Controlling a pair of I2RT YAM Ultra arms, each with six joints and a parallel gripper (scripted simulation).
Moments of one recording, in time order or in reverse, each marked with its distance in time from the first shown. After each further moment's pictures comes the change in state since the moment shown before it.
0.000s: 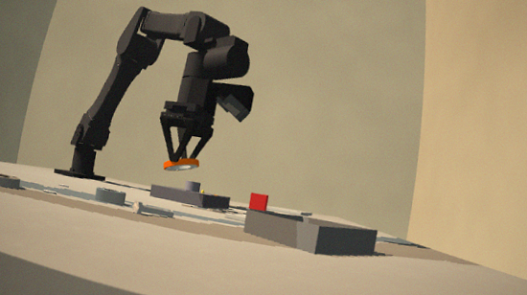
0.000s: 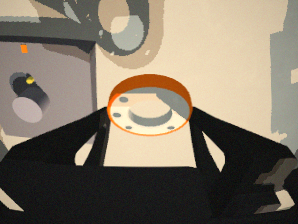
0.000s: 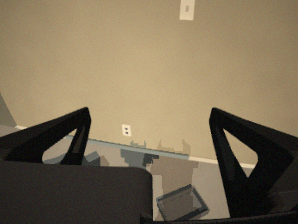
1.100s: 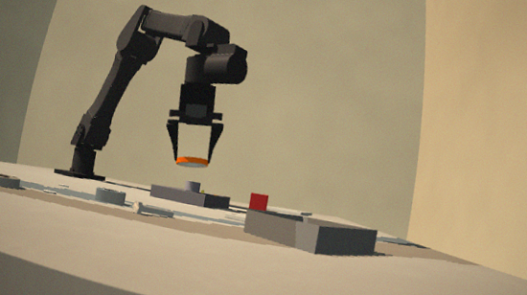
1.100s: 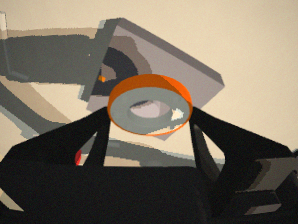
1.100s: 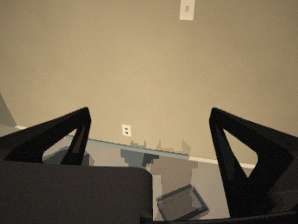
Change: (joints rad) left arm 0.066 -0.117 -0.154 -0.041 -0.231 1.278; right arm 0.000 0.000 0.000 0.000 0.000 0.000
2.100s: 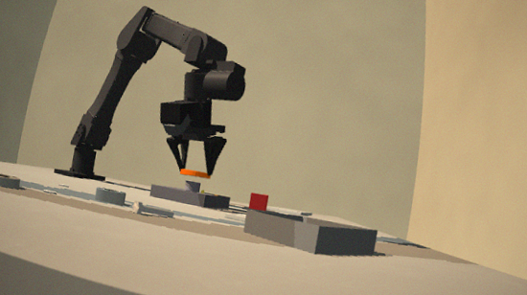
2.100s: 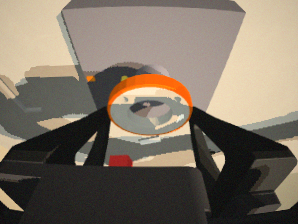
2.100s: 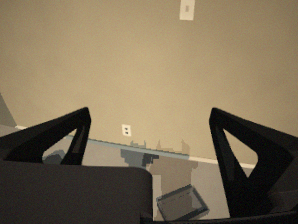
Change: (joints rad) left arm 0.050 -0.054 -0.180 0.123 -0.092 0.536; right arm 0.000 0.000 0.000 0.000 0.000 0.000
